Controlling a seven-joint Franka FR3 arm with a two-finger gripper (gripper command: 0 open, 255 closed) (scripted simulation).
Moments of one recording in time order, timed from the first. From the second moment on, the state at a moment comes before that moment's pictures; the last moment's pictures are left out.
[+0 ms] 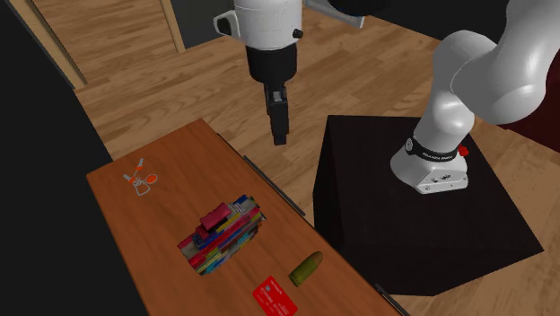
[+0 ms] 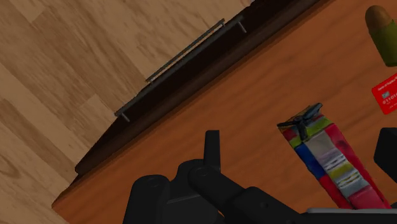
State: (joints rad) arm 0.12 -0.29 0.15 -2.32 0.12 1.99 0.06
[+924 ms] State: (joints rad) arm 0.19 0.15 0.23 -2.13 0.09 2.18 0.12
